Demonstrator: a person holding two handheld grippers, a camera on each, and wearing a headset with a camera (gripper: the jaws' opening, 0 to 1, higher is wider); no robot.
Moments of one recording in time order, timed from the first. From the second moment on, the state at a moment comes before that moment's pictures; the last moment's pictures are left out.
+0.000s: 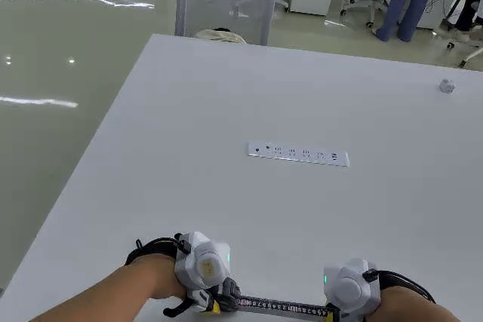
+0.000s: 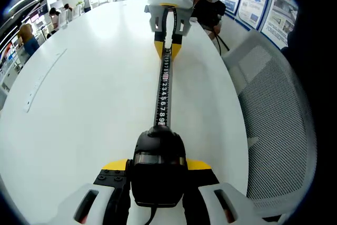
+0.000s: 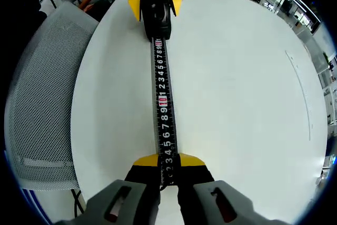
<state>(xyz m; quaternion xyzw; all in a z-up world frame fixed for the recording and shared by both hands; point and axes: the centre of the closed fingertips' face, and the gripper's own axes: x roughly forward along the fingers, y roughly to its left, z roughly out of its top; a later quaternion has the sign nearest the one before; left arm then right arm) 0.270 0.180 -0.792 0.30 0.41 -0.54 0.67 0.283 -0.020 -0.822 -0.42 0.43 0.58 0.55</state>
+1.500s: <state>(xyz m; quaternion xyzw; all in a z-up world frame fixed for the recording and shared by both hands) 0.270 0.179 -0.791 0.30 0.40 -0.54 0.67 0.283 -0.034 -0.819 -0.40 0.45 0.55 0.58</state>
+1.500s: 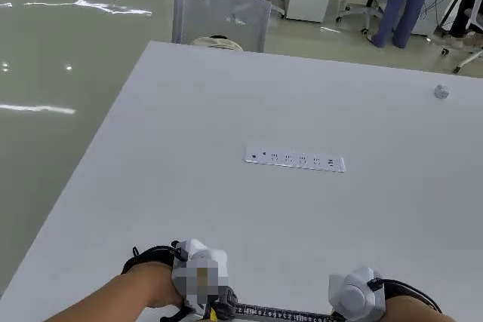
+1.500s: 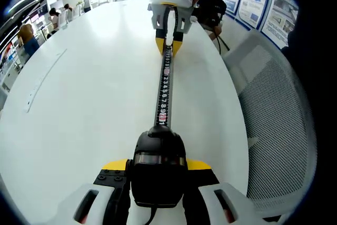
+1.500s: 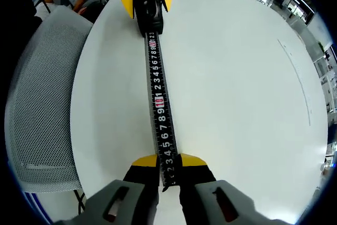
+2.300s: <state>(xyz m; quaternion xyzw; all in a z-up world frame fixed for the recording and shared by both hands) 0.270 0.178 -0.791 0.29 0.40 -0.55 0.67 0.283 -0.033 -0.821 -0.39 0.45 0.55 0.58</state>
